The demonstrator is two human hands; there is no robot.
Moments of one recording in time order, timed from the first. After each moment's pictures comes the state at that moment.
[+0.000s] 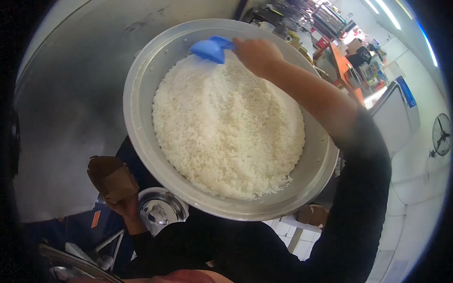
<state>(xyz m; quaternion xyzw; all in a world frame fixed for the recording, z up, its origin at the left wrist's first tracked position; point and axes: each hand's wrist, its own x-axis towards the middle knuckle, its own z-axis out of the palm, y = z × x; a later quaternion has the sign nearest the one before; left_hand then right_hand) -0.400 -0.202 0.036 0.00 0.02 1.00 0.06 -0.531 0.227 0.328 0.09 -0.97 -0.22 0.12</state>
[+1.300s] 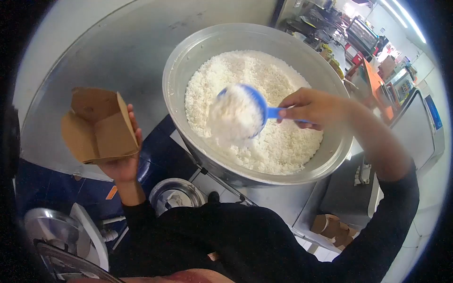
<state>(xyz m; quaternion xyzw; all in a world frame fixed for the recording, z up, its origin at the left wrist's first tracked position) -0.397 -0.194 0.196 0.14 0.09 0.98 0.06 -0.361 0.195 0.399 -0.06 -0.87 0.33 -0.36</state>
